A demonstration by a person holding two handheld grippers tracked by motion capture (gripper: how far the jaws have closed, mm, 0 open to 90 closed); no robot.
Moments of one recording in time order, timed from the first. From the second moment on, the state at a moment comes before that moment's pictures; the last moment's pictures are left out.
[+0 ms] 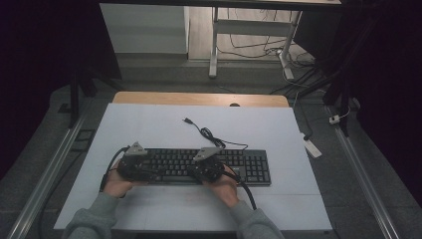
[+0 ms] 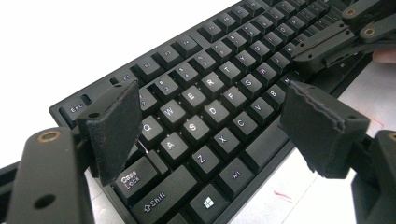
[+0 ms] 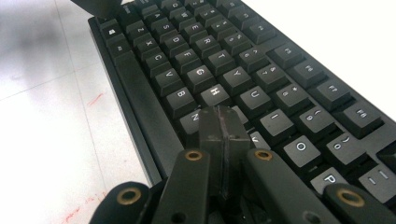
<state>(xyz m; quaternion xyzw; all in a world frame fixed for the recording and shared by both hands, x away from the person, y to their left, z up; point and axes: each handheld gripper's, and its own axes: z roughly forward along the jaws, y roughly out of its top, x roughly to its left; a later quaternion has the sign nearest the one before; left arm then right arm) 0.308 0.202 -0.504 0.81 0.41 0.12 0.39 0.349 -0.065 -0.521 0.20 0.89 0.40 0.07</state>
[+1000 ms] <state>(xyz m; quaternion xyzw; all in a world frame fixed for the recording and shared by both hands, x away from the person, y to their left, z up) 0.306 0.204 -0.503 0.81 0.42 0.13 0.39 0.332 -0.156 -0.495 0.26 0.85 0.44 0.15</state>
